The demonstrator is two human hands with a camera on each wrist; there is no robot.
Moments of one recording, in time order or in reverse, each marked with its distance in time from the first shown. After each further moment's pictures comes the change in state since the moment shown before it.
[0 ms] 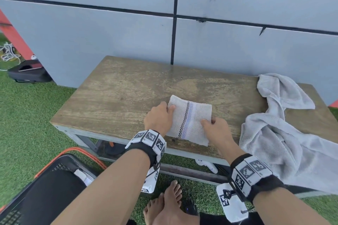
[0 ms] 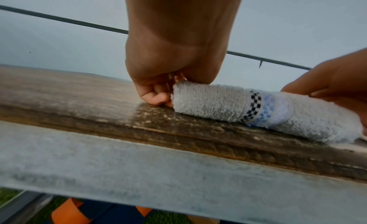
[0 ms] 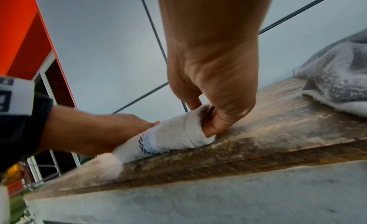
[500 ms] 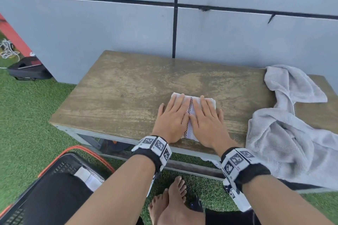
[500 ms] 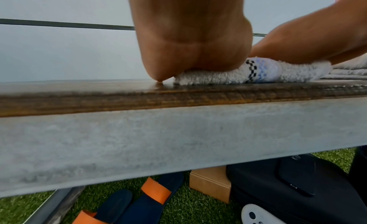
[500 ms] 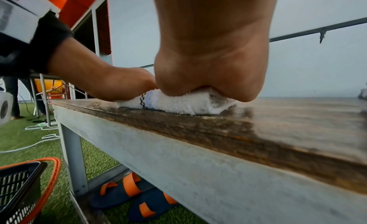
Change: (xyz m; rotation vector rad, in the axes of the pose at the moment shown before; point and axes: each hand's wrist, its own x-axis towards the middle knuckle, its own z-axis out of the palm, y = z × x) left_hand -0.007 -0.005 0.030 0.148 -0.171 0.404; right_hand 0.019 0.008 0.029 -0.801 -0.117 -0.452
